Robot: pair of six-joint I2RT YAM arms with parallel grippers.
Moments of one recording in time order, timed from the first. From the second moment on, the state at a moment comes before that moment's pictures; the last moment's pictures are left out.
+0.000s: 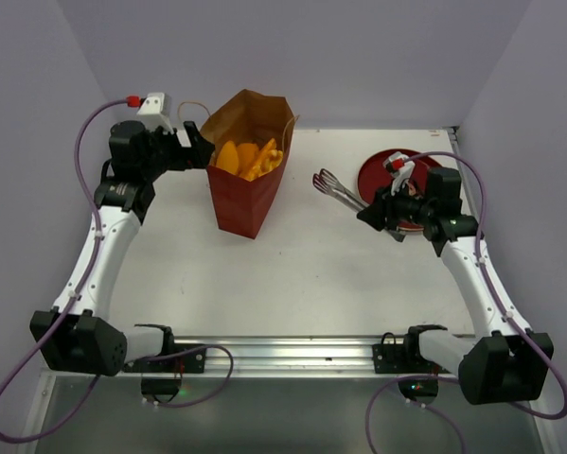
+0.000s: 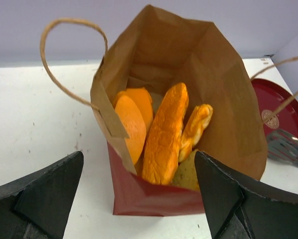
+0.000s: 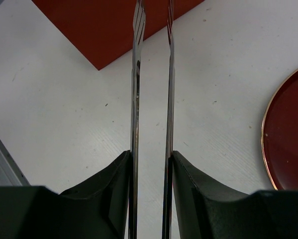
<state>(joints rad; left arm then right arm) -0.09 1.23 1.21 -0.25 0.26 -0.23 0.06 1.12 0.94 -0.42 -0.71 -0.15</state>
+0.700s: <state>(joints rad) -0.05 1.64 1.52 -0.41 0.26 -0.19 0.04 1.10 0.94 -0.43 -0.75 -0.16</state>
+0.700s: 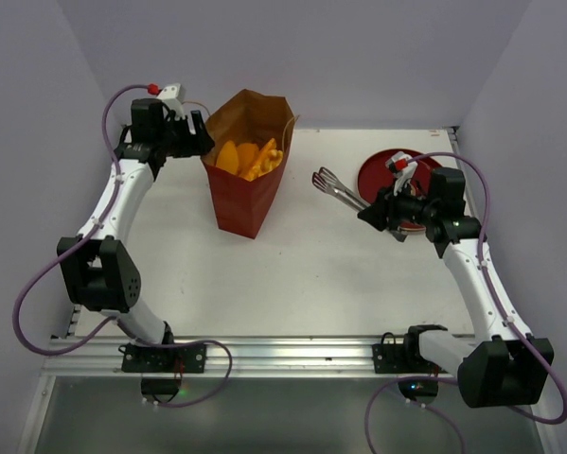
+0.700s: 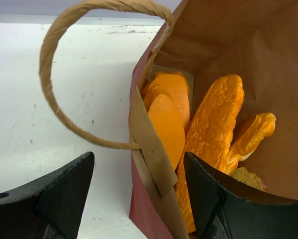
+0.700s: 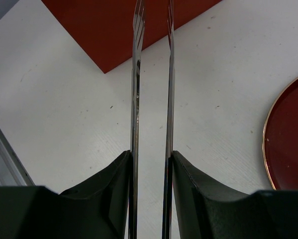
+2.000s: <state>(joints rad) -0.05 1.76 1.69 -0.33 0.52 -0.22 -0.02 1.10 0.94 -0.44 -0.76 -0.16</state>
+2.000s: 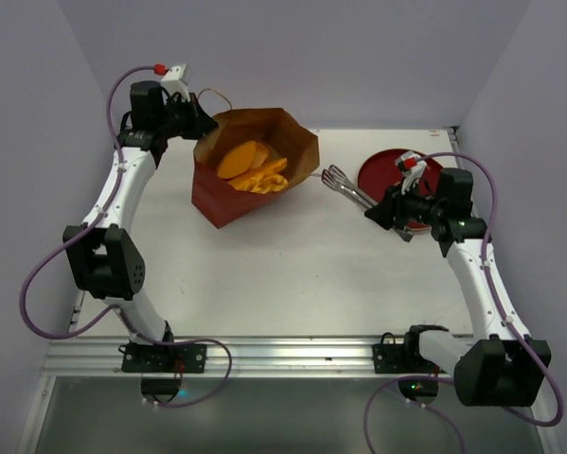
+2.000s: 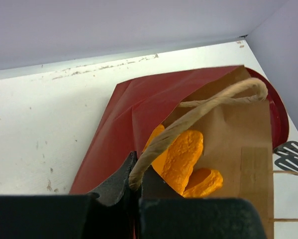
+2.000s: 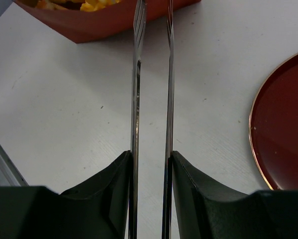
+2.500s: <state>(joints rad) -0.05 1.57 1.41 -0.15 0.56 -0.26 -0.11 1.07 0.94 -0.49 -0.80 -0.17</state>
